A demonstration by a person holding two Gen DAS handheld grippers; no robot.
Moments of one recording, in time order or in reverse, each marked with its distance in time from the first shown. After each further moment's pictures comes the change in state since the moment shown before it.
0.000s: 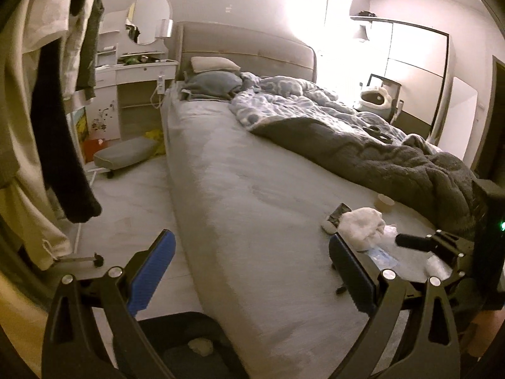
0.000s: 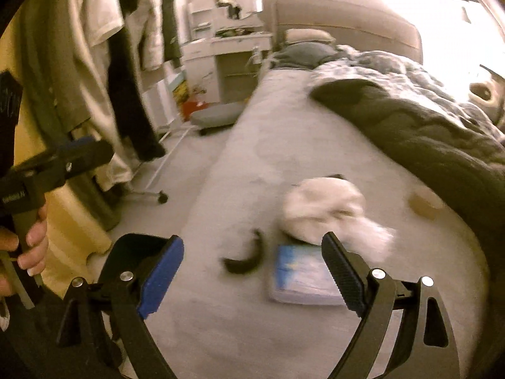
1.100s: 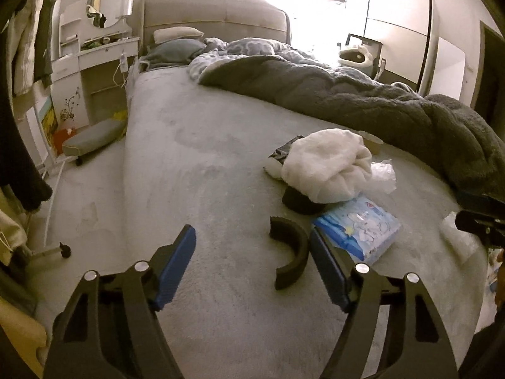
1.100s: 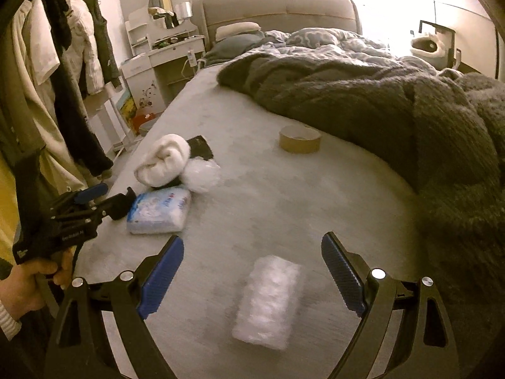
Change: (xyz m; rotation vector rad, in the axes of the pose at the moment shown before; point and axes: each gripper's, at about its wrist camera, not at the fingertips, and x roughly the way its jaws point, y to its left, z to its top) left arm 0.095 -0.084 -0.060 0.085 0.130 -0.047; right arm -0.053 -0.135 -0.068 0.192 0.014 -0.120
